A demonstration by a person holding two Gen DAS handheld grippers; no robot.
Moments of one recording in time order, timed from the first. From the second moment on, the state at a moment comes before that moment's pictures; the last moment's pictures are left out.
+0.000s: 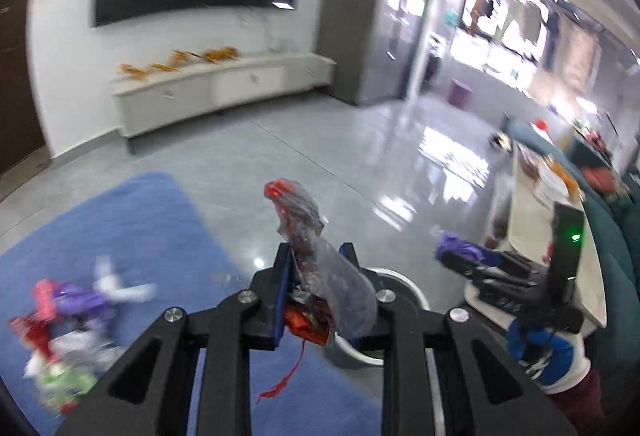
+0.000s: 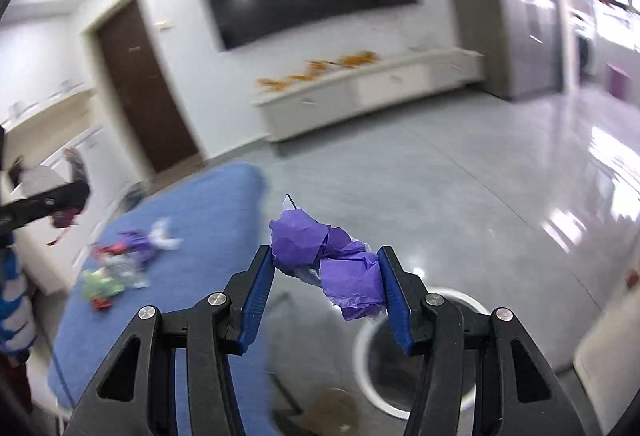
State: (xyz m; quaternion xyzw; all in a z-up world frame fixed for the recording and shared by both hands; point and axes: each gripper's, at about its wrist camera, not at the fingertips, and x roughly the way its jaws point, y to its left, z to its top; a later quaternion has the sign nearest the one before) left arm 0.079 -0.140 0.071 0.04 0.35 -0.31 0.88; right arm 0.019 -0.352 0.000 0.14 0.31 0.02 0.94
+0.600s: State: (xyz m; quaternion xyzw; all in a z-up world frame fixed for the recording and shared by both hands) left arm 0.150 -0.313 -0.063 0.01 0.53 -0.40 0.75; right arm 0.058 -0.444 -0.167 0.22 0.45 -0.10 0.86
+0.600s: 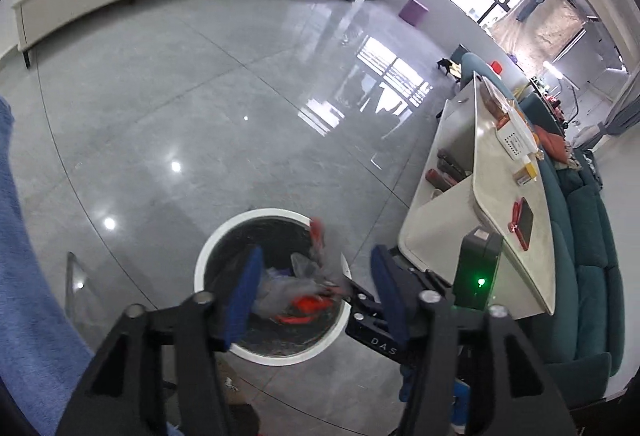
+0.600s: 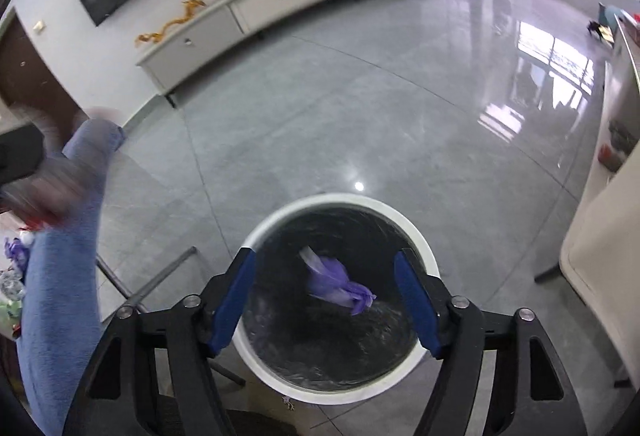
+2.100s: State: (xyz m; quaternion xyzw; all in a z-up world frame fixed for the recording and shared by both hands) left arm 0.013 0.240 0.200 -0.02 0.18 0.05 0.98; right arm 0.019 -0.193 0.158 0.04 0.21 0.18 0.96
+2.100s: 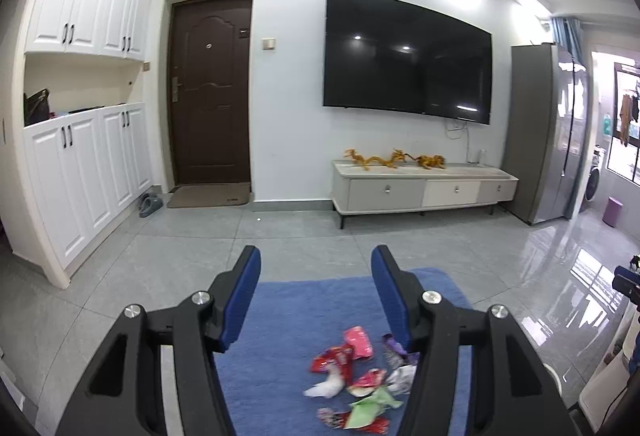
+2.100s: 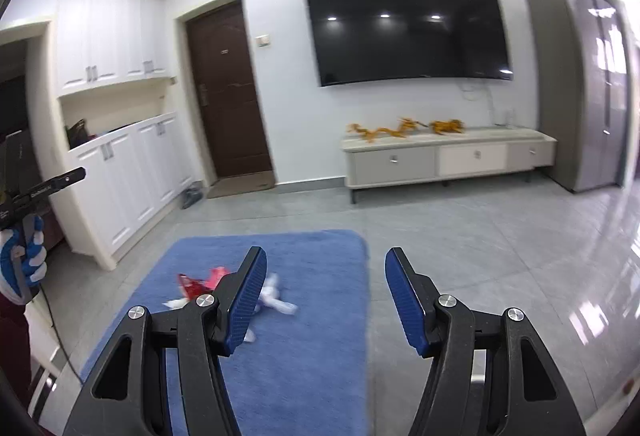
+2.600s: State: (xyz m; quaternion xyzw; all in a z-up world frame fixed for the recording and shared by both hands) left arm 0.047 0.267 -0.016 -0.13 0.38 -0.06 0.92; right arm 0.111 -0.064 0.054 -0.01 0.35 0.28 0.89
